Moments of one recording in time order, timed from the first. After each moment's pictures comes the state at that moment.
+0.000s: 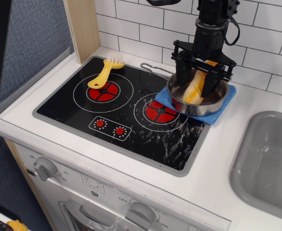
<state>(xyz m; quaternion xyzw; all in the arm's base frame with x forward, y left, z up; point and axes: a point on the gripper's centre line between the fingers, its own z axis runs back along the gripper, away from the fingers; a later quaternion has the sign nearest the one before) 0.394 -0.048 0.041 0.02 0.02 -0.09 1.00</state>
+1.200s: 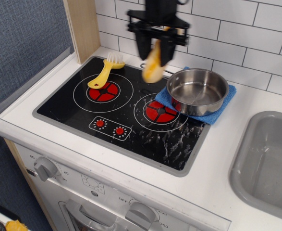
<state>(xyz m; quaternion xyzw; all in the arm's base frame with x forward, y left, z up) 0.362 0.030 0.095 0.00 -0.02 -0.04 1.00</state>
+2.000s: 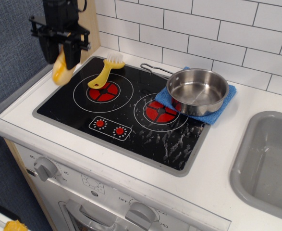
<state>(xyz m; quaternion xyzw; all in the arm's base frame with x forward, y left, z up) 0.315 0.158 0.069 0.04 0.02 0.05 1.00</state>
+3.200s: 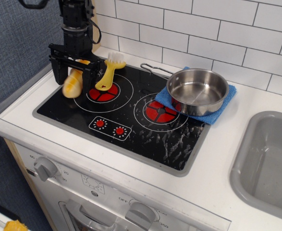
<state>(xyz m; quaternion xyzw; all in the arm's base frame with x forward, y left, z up) 0.335 0.162 0.028 0.06 0.04 0.03 1.00</state>
